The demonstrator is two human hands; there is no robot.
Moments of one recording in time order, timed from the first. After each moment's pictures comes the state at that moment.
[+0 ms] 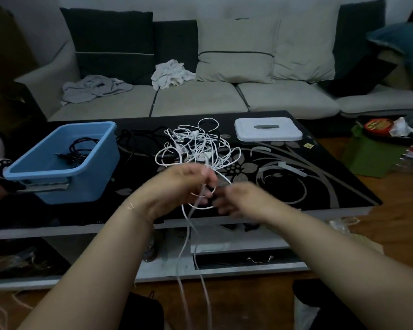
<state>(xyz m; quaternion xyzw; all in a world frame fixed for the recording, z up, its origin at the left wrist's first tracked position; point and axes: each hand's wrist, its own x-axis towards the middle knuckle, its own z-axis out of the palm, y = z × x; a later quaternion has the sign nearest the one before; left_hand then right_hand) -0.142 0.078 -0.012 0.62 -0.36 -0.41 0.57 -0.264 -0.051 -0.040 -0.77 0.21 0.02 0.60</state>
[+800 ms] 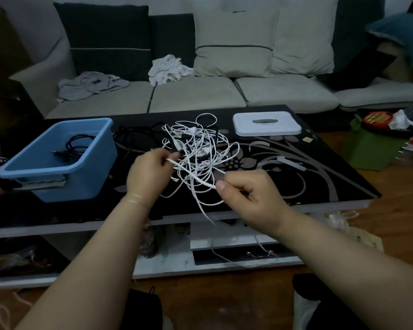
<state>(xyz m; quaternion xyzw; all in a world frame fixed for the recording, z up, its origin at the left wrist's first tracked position) -0.093 0.080 -0.037 0.89 -0.30 0.10 0.34 -0.286 -0.030 -0.025 -0.85 -0.05 -0.35 0.40</state>
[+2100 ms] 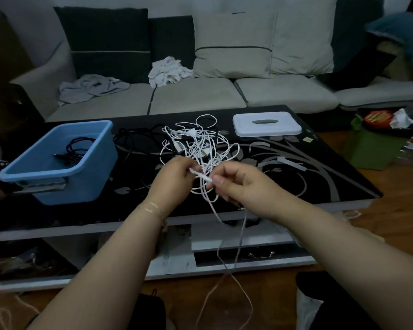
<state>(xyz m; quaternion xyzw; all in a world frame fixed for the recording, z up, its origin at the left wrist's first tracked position) -0.118 0.058 -0.049 0.83 -0.42 0.03 0.35 -0.281 -0.037 -0.008 -0.79 0.00 -0.13 0.60</state>
